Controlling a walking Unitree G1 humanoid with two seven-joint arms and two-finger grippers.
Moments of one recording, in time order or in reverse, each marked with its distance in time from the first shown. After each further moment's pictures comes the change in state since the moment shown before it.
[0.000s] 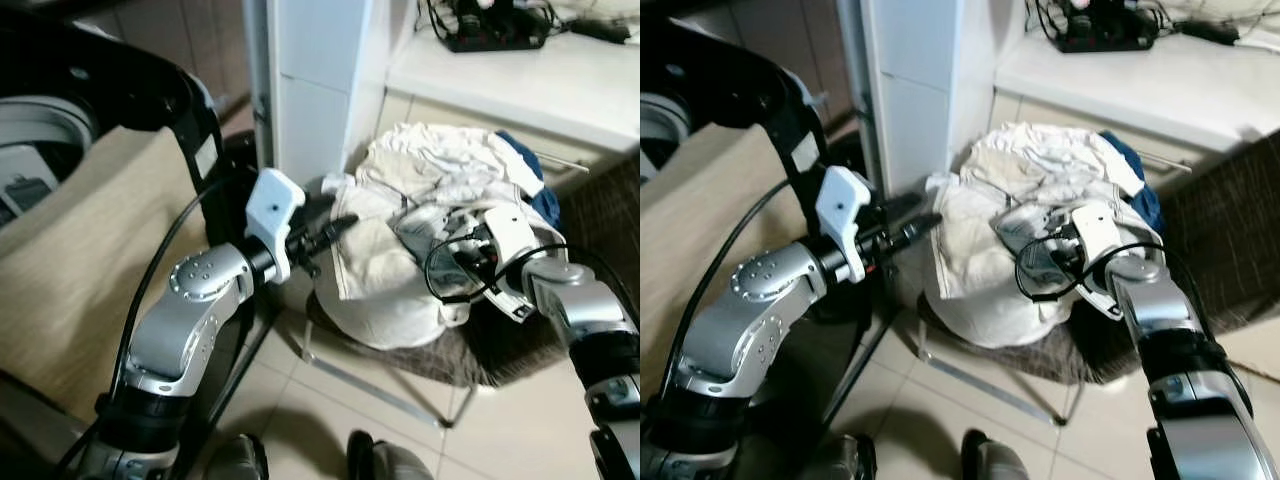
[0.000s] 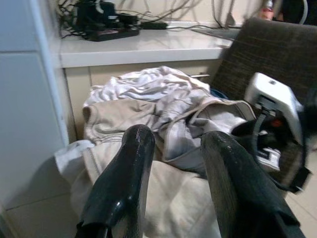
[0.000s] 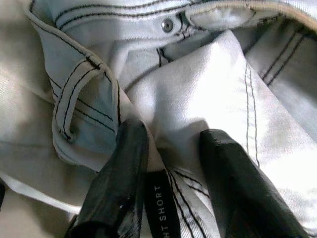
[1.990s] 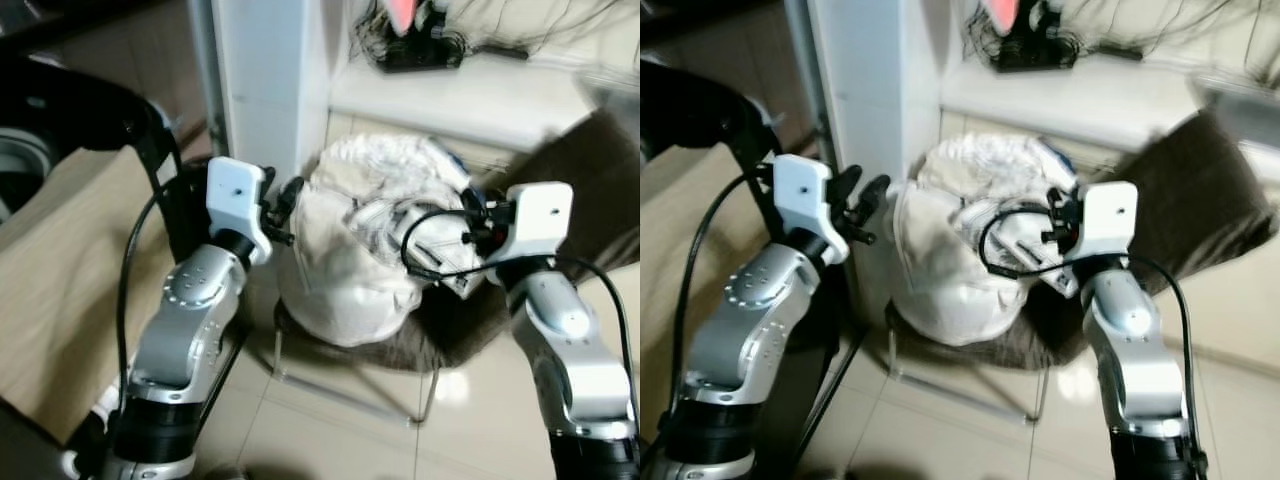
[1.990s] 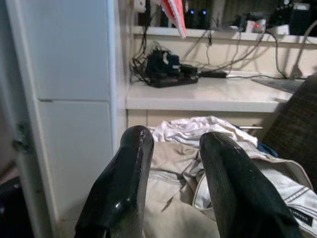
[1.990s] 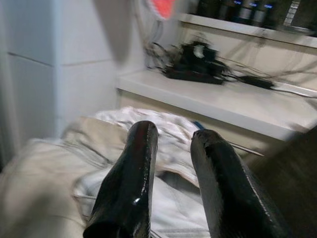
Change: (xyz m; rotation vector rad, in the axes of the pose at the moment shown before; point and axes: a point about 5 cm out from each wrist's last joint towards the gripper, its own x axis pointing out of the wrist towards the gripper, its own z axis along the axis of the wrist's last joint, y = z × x) left arm -0.005 0.014 -0.004 -0.015 -0.069 0.412; right arm -0.074 0.058 0.047 0.165 -0.620 -0.207
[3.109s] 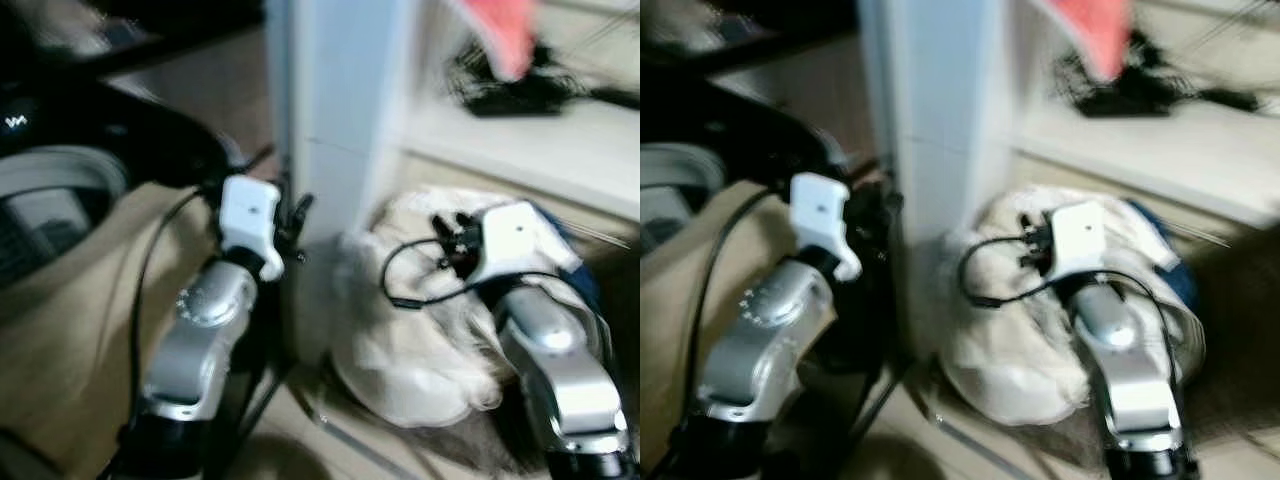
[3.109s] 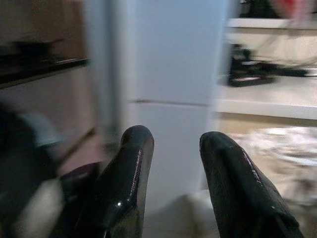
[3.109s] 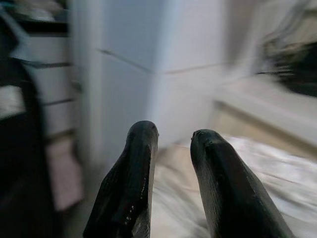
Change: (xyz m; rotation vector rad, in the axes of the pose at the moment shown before) left arm -0.009 0.001 -0.012 -0.007 0.036 0.038; right arm -0.008 0.028 -0.016 0.011 0.088 0.173
